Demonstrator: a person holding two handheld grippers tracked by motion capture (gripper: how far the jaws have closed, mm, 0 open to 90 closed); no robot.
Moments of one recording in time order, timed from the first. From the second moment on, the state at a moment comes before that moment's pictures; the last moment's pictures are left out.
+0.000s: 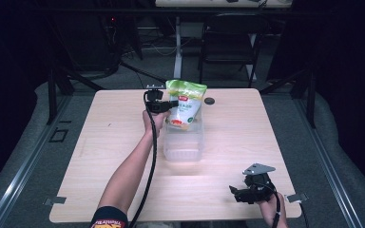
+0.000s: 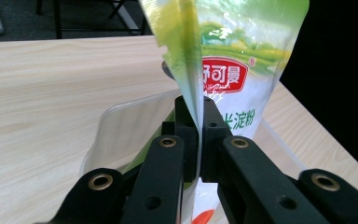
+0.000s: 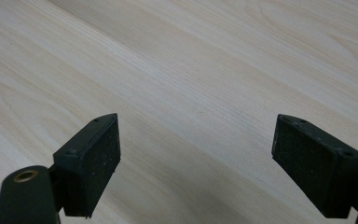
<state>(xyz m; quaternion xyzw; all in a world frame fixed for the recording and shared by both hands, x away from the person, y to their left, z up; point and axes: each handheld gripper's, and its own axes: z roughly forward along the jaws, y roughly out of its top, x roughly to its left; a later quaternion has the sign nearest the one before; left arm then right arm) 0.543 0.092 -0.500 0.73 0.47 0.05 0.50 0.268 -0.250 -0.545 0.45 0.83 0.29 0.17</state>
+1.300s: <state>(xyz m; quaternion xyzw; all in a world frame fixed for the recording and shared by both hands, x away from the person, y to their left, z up) 0.542 0.100 -0.484 0.77 0.46 0.08 0.43 0.269 -0.248 -0.545 0.45 0.83 0.28 0.17</state>
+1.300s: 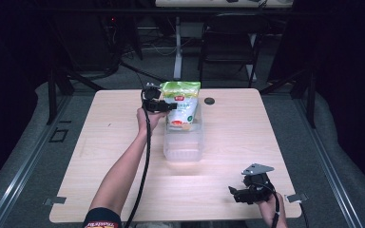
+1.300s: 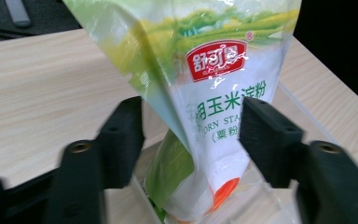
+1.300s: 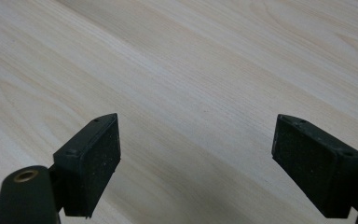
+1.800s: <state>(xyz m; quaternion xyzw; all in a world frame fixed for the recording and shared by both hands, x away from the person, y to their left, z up) 0.491 0.103 -0.435 0.82 0.40 0.13 0.39 0.267 -0.248 -0.544 0.45 0.83 0.29 0.17</state>
